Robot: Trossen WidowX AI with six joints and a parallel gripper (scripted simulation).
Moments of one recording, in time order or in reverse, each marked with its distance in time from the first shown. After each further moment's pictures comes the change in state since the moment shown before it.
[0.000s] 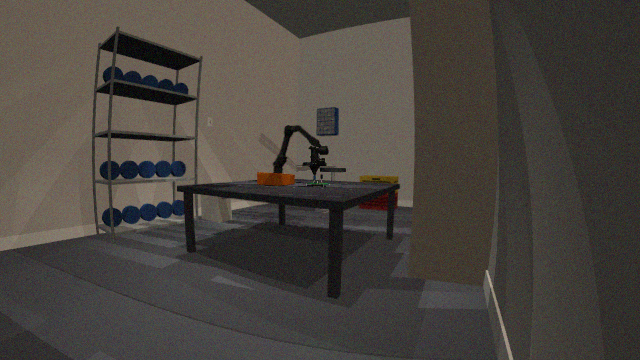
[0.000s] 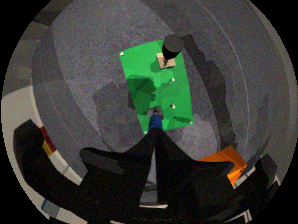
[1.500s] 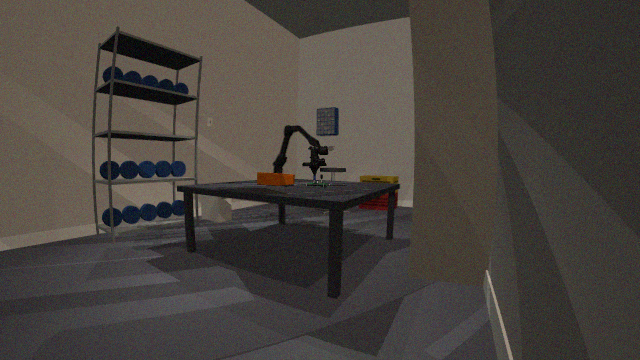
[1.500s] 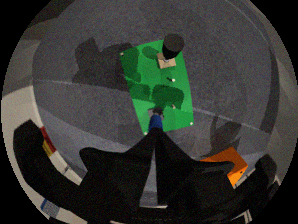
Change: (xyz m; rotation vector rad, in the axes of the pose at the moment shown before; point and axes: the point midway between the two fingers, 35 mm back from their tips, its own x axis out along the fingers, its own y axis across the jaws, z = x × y) arm 0.004 -0.001 -0.001 0.001 -0.004 0.003
